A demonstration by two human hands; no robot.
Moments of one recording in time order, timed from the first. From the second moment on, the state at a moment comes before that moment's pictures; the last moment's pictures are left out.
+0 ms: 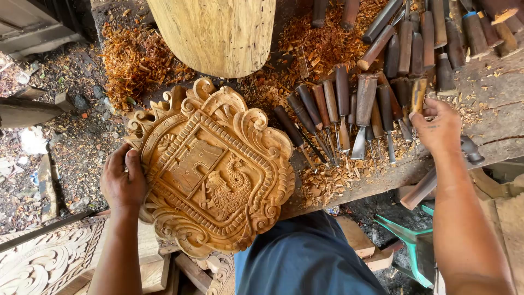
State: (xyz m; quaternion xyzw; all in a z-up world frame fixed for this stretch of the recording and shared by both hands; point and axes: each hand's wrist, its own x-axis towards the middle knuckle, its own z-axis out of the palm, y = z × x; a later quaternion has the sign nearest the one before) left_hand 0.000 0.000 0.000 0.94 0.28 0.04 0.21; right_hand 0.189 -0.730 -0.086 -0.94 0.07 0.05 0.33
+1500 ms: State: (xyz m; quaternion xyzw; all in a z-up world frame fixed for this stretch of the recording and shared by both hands) left_hand 0.181 -0.212 -0.067 0.50 -0.13 -0.11 0.85; right_hand 0.068 -0.334 -0.037 -0.64 0.08 -0.05 0.76
